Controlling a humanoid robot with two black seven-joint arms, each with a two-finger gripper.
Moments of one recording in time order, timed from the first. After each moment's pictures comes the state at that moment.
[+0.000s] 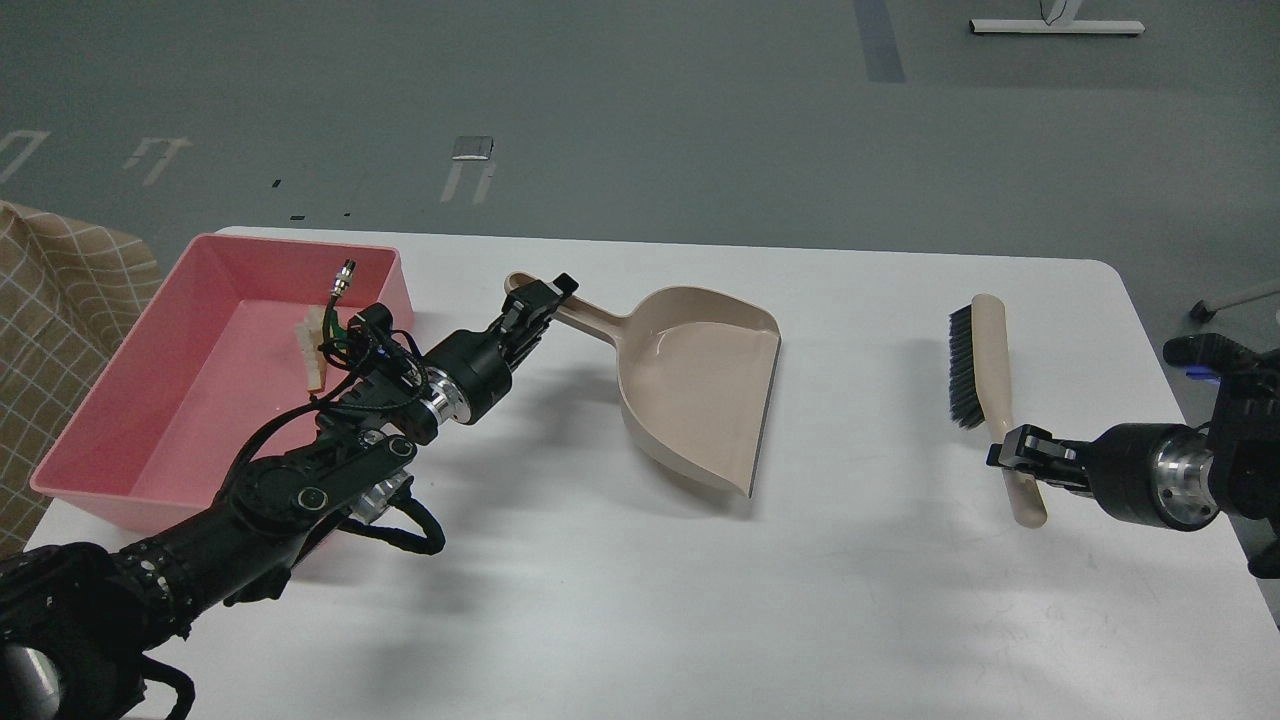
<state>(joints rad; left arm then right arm) -0.63 0.22 -0.51 -0.77 0.89 0.03 -0.49 0.49 -0.89 0.71 1.57 -1.10 0.49 -0.43</state>
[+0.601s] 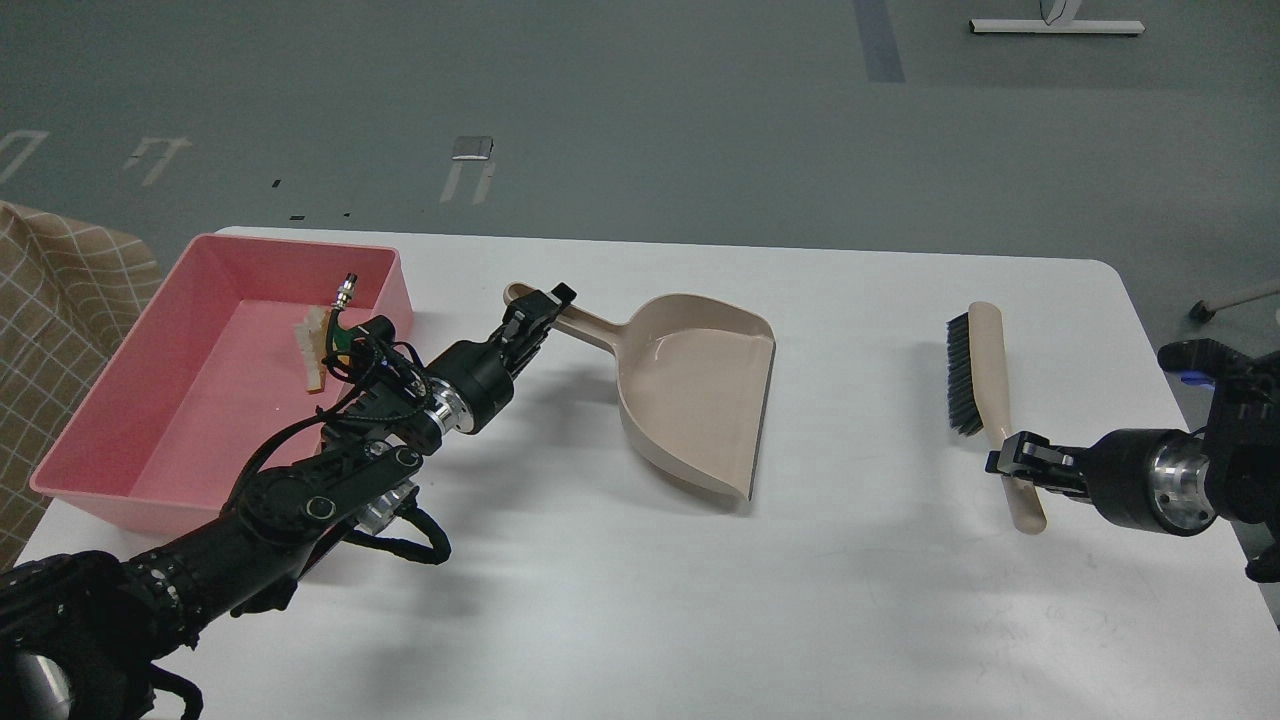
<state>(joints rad) -0.61 0.20 -0.52 -0.75 0.89 0.04 -0.49 0.49 -0.89 0.69 1.56 -1.10 0.49 -0.43</state>
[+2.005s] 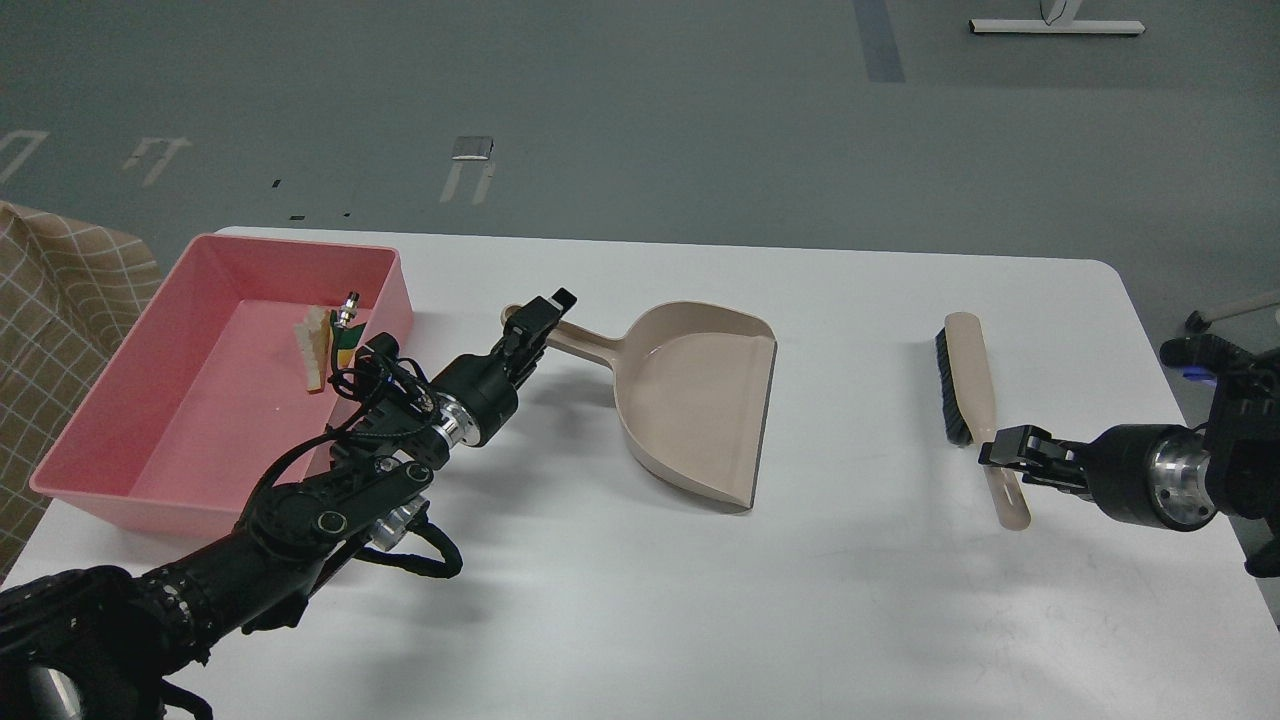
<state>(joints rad) -0.58 0.18 -0.52 -0.75 0.89 0.09 -0.49 0.50 -0.89 0.70 1.55 -1.09 0.49 -0.43</state>
